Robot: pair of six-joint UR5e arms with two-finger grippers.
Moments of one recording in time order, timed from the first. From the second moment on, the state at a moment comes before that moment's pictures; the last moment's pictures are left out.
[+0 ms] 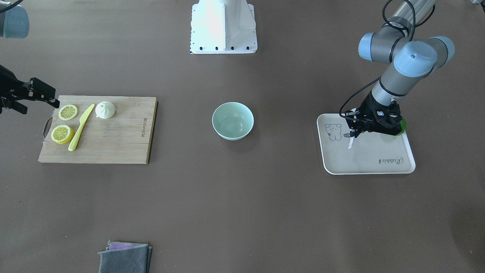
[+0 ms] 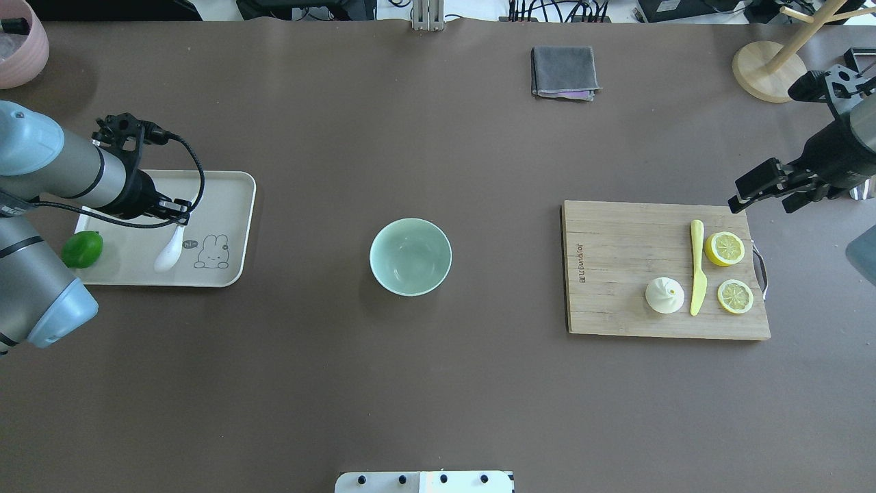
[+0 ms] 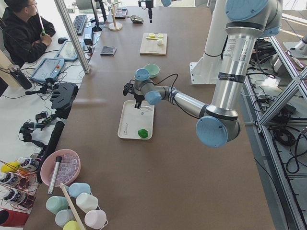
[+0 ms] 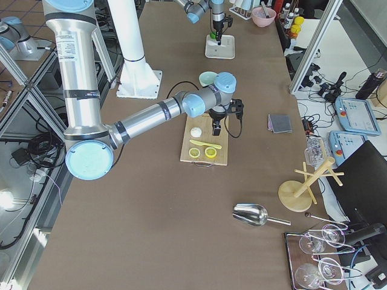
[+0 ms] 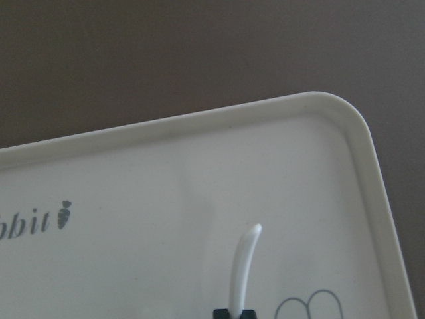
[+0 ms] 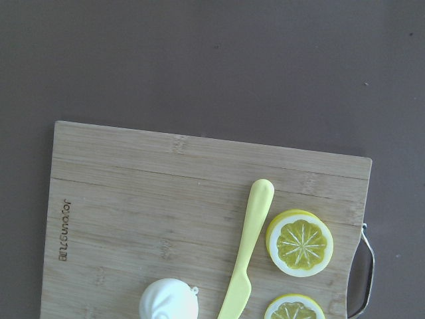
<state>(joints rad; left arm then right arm) -0.84 -1.78 -1.72 -2.00 -2.05 -0.79 1.09 -1.48 1.93 -1.53 2.39 0.60</state>
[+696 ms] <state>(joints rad) -0.83 -2.07 -1.69 -1.91 -2.05 -1.15 0.90 -1.35 1.93 -1.53 2.27 0.82</state>
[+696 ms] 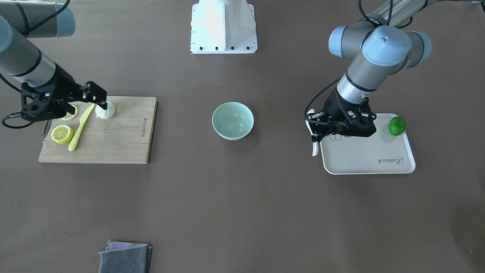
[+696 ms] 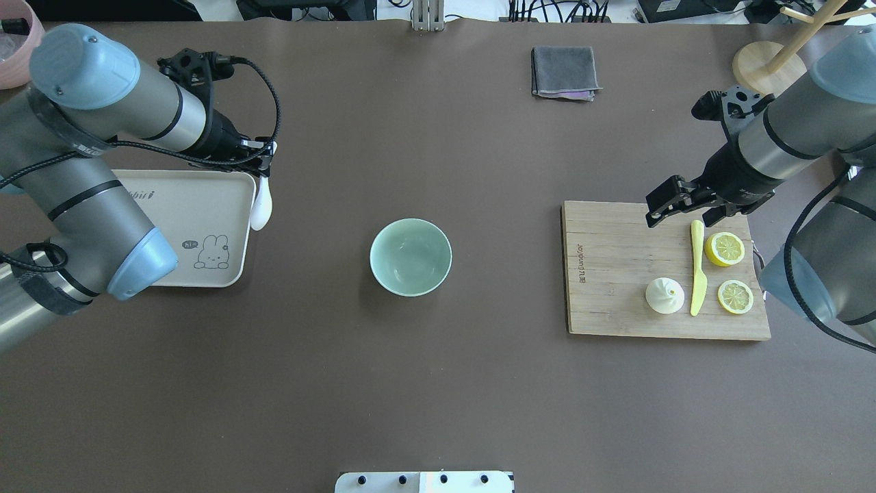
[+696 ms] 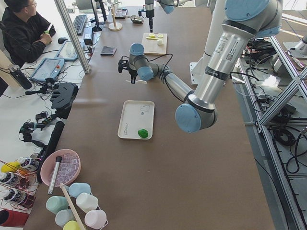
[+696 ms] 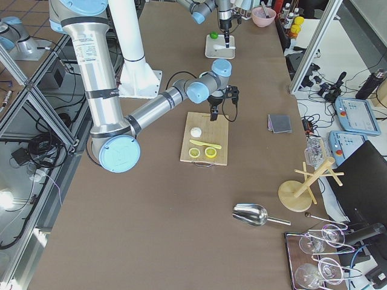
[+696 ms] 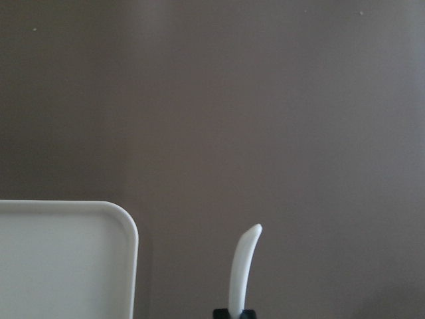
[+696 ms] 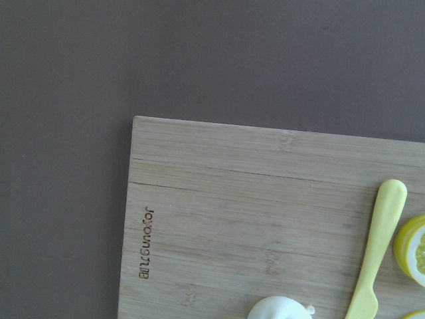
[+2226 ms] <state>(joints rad) -0.67 -2.23 -1.61 -1.90 -1.95 -1.39 0.73 -1.52 1.88 -1.32 2.13 0.88</state>
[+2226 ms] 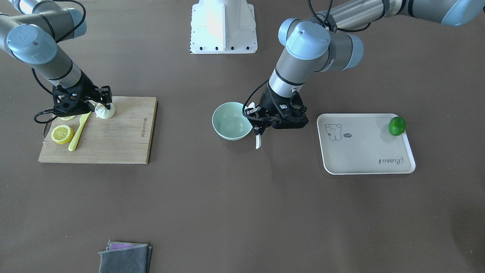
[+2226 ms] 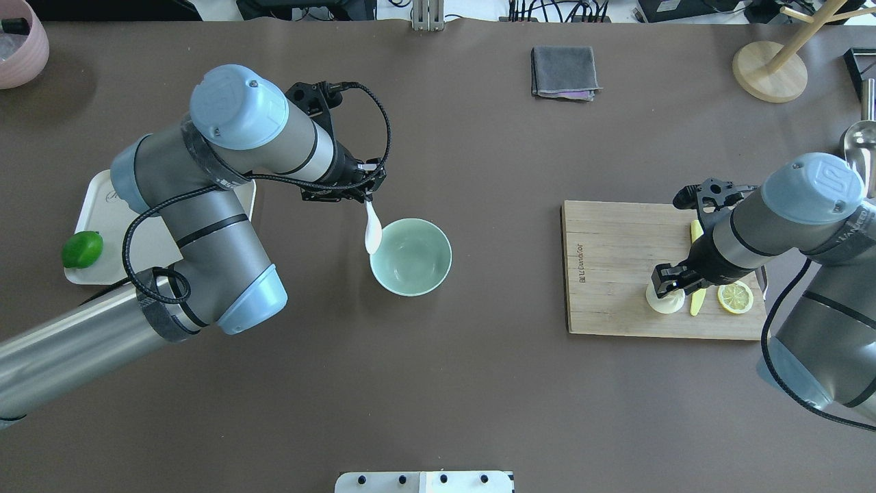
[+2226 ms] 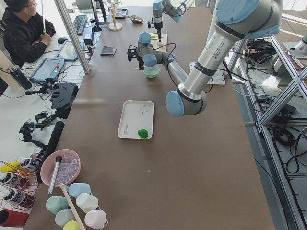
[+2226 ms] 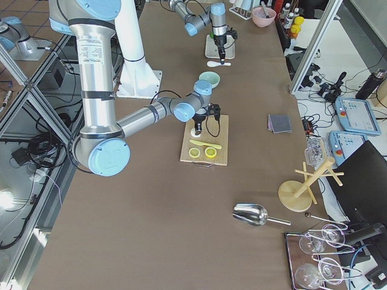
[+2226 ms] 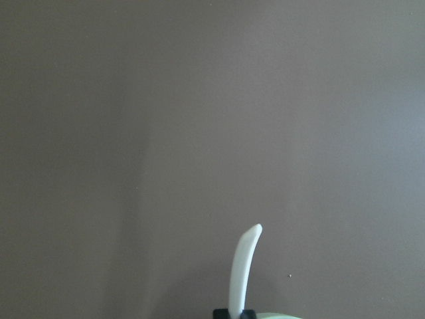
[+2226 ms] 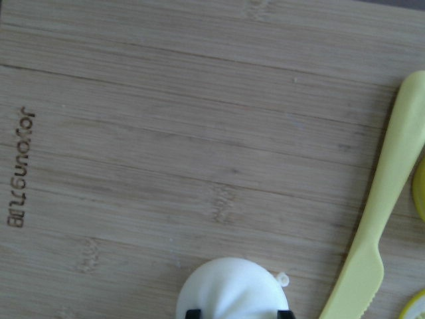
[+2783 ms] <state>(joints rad) -0.63 -2.24 -1.59 -1.91 -1.91 -1.39 0.76 -1.50 1.93 -1.32 2.15 0.88</state>
